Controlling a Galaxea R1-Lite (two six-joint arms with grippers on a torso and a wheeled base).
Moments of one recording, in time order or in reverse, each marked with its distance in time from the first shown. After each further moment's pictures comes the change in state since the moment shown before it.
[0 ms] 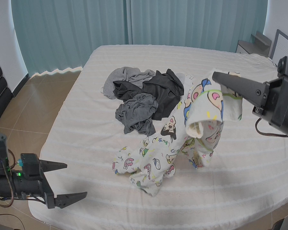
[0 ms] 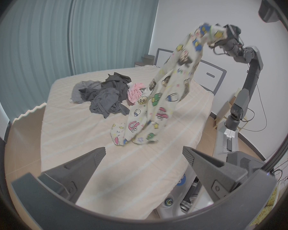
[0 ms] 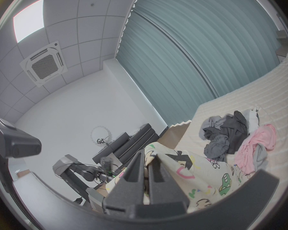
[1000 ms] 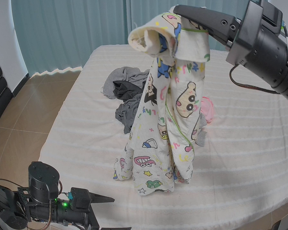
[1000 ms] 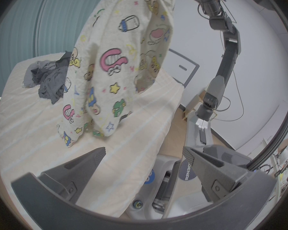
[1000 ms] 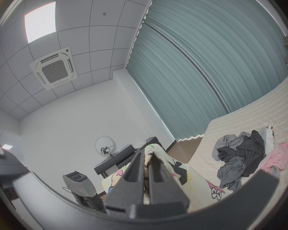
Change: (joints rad) left arm -0.389 0.394 0.201 -0.522 0.001 -0.189; right arm 0.091 0.190 -0.351 0.008 -0.070 -0.041
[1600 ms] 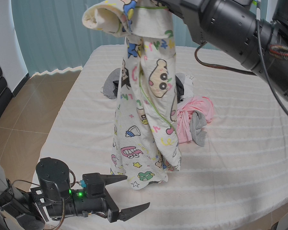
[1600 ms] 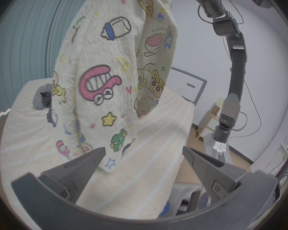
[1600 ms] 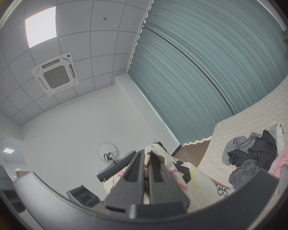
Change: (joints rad) left arm -0.062 0.191 -0.020 -0.434 0.164 -0.070; right arm 0.084 0.152 -0.203 -0.010 -0.075 0.009
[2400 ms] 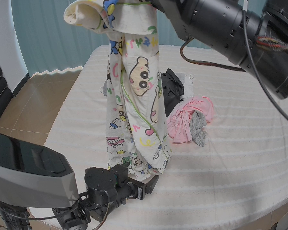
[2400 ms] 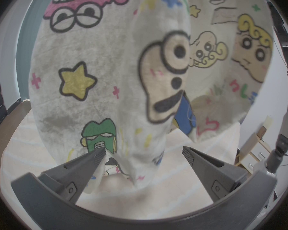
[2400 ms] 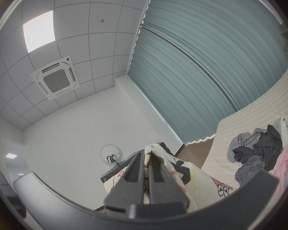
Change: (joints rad) left arm -0.079 0.438 -0.172 -0.359 0.523 -0.171; right arm 0.032 0.047 -0.063 0.000 -0.021 0.030
